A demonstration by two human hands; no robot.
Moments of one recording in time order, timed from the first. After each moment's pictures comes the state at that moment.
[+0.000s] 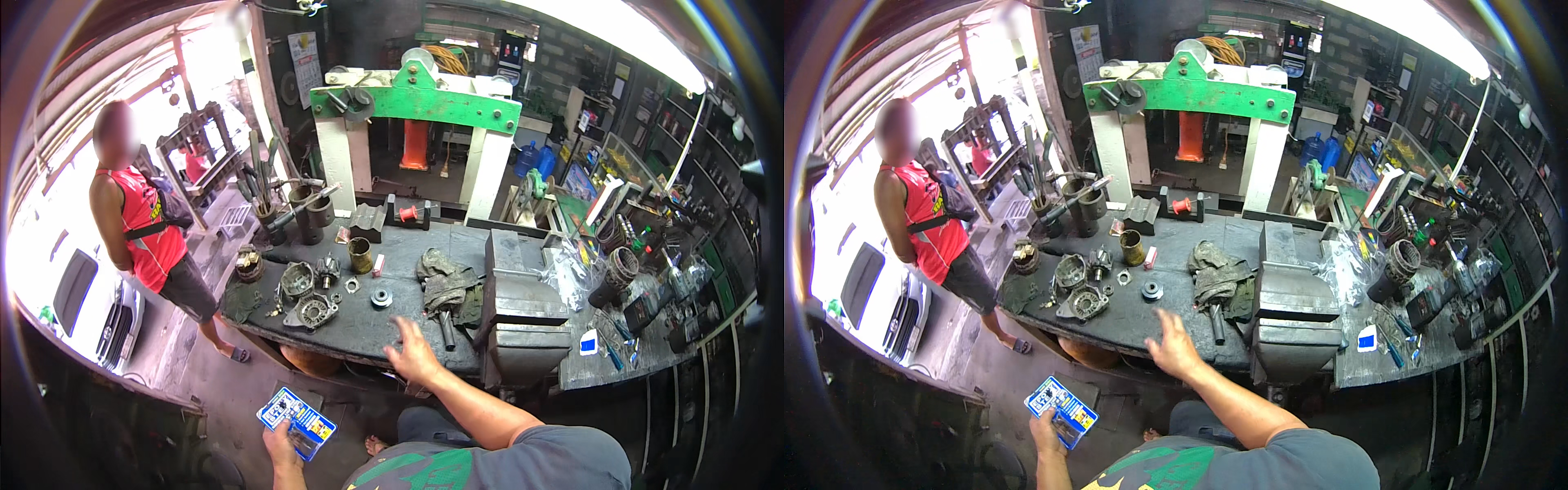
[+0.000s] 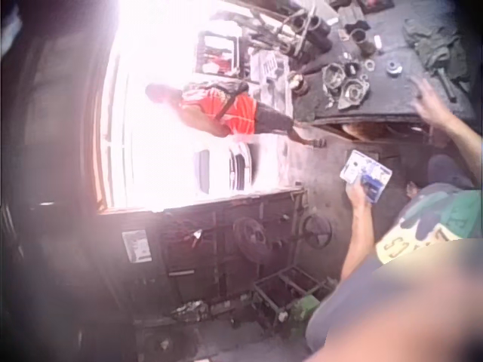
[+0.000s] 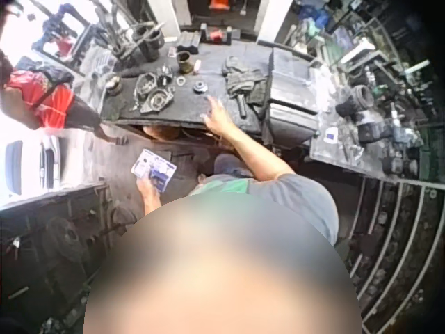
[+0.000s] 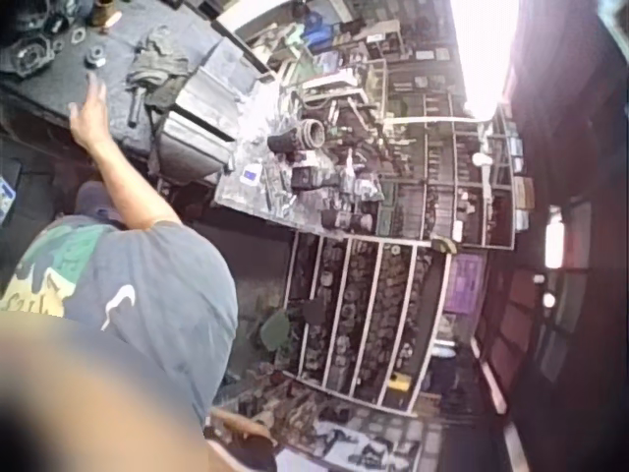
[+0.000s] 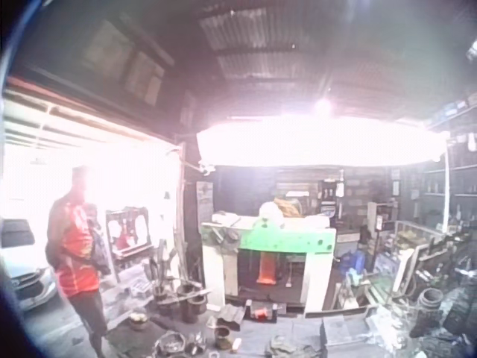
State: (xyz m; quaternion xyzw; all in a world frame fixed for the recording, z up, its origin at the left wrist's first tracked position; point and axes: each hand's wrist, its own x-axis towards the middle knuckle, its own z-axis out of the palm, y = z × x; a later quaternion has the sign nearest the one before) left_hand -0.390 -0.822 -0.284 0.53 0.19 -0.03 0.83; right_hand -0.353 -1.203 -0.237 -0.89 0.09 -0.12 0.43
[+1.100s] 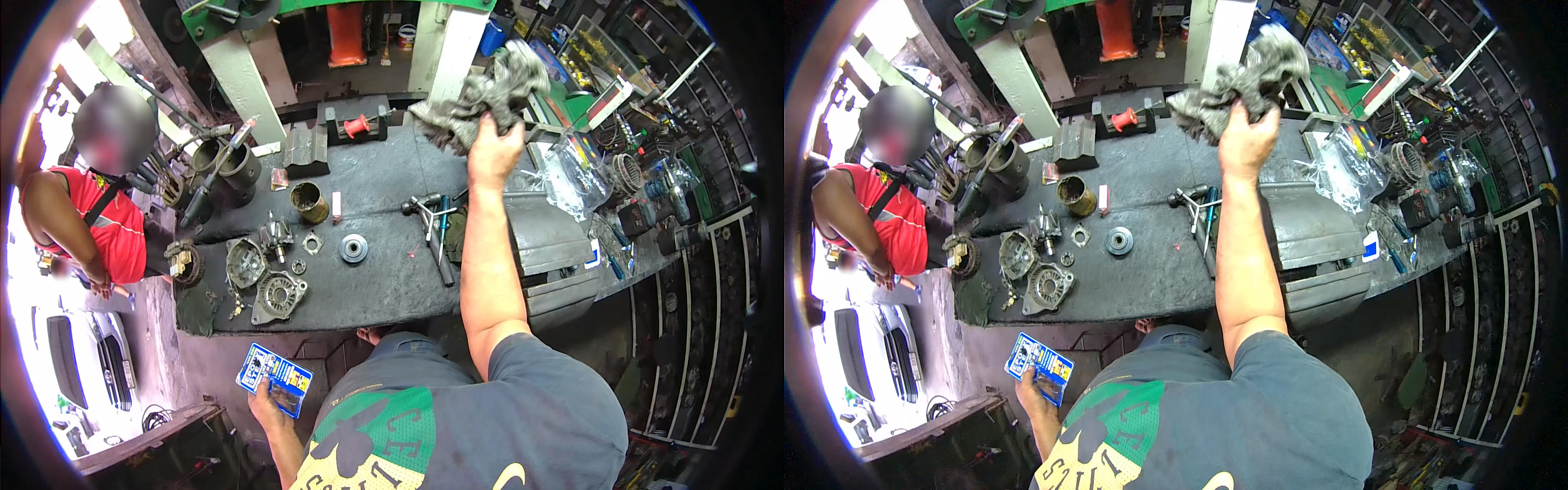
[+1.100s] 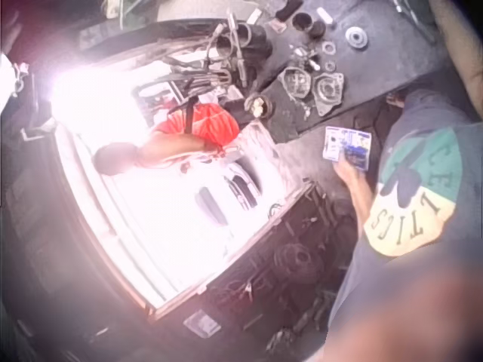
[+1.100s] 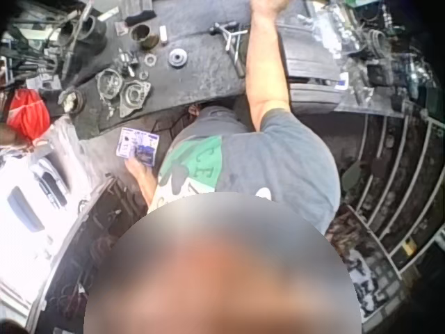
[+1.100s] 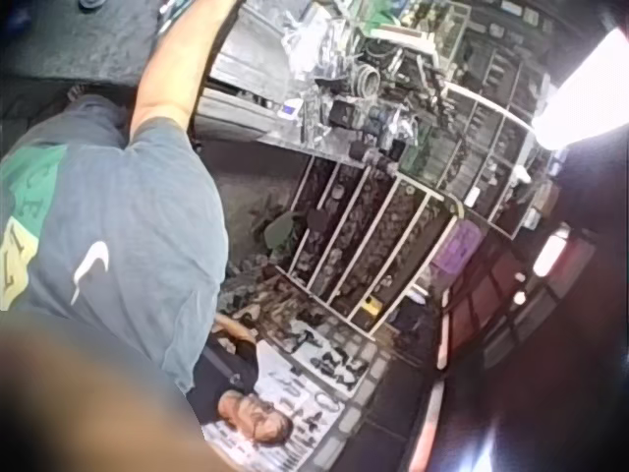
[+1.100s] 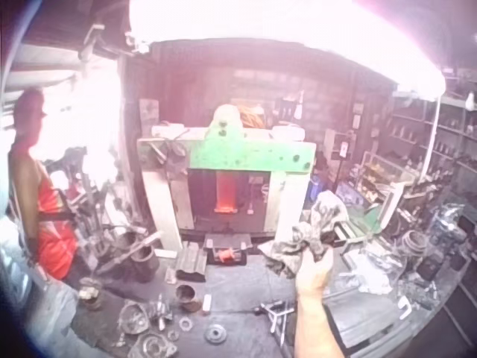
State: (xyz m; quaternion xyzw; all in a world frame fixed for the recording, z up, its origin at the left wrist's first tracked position) left_hand -0.199 -0.836 -0.305 0.58 0.24 -0.12 0.77; right_hand -0.165 -1.450 -0.163 -0.62 0.31 -0.64 0.35
